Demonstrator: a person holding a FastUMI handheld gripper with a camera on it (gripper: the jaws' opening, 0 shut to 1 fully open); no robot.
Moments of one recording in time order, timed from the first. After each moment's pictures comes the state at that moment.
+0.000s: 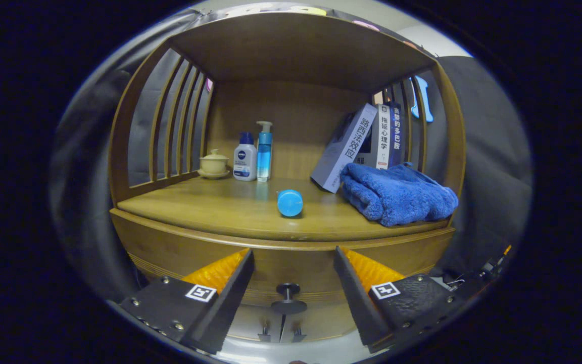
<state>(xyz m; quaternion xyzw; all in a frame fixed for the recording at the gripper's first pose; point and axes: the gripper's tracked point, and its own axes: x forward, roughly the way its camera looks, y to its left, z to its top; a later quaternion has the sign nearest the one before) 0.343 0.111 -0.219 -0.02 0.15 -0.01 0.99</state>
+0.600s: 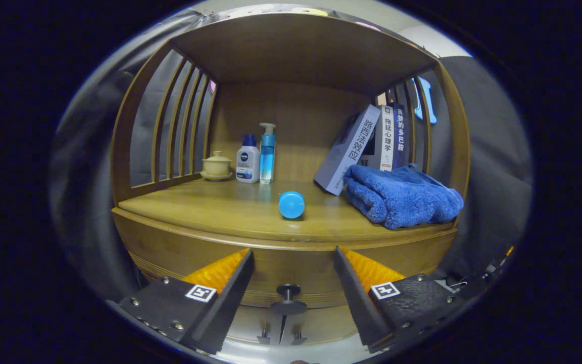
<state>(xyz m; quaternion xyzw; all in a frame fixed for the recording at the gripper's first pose) 0.344 0.110 -0.224 -0.01 0.15 0.01 0.99</state>
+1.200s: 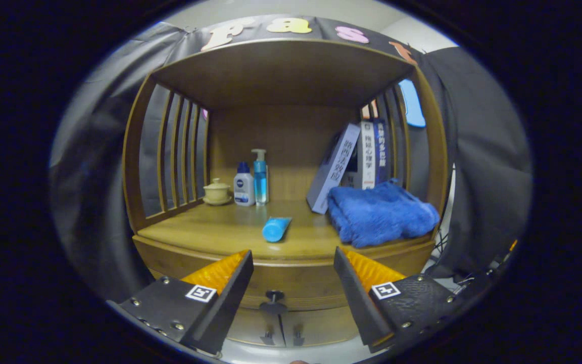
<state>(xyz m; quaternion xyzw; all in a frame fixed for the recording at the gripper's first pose) 0.319 0.059 -0.144 0.01 0.09 0.01 1.00</state>
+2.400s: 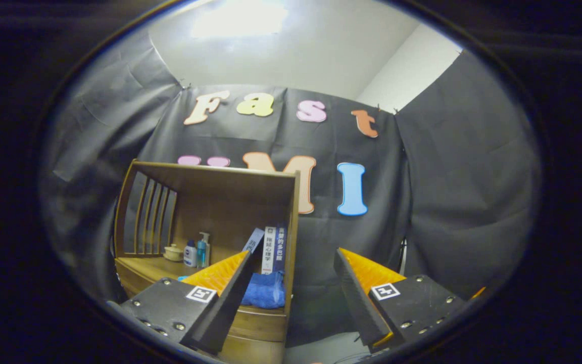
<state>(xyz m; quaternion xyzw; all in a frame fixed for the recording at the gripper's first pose) 0.209 -0.188 0.010 0.00 -0.13 -0.01 0.99</state>
